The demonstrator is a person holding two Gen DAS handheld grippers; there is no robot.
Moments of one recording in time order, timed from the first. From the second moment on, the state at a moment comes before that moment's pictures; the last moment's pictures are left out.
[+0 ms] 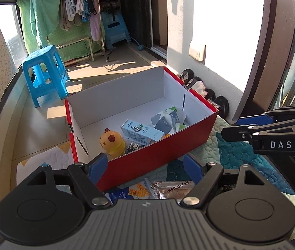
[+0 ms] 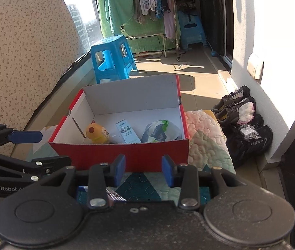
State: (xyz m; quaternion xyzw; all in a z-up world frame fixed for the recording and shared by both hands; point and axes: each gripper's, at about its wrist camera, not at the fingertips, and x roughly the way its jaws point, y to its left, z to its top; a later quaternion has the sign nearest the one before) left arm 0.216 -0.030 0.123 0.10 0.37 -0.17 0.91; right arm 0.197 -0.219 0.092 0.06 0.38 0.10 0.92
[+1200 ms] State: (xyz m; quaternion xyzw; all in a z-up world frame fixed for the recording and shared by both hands) left arm 0.120 -0.010 0.020 0.07 0.40 -0.17 0.90; right arm 0.122 -0.227 0.002 0.06 0.44 0.06 0.89
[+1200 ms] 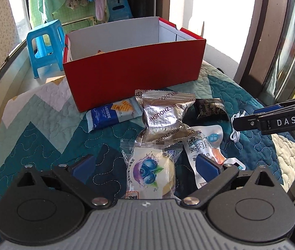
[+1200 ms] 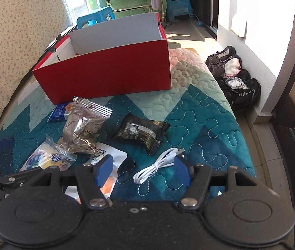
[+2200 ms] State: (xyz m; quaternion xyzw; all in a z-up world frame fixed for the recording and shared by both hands) left arm 0.127 -0.010 -0.016 0.08 0.41 -0.15 0.90; right arm 0.133 -0.217 -0.030 0.03 0.46 0.00 0.89
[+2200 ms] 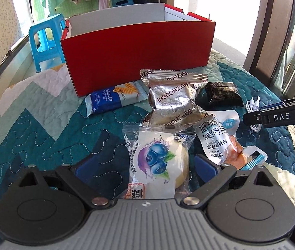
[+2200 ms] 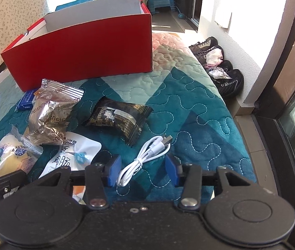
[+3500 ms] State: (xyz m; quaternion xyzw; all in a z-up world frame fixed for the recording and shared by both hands) left arm 0.109 -0.006 0.005 0.07 0.38 -0.17 0.91; right arm 0.106 -0.233 -0.006 0.02 0.44 0.07 0.89
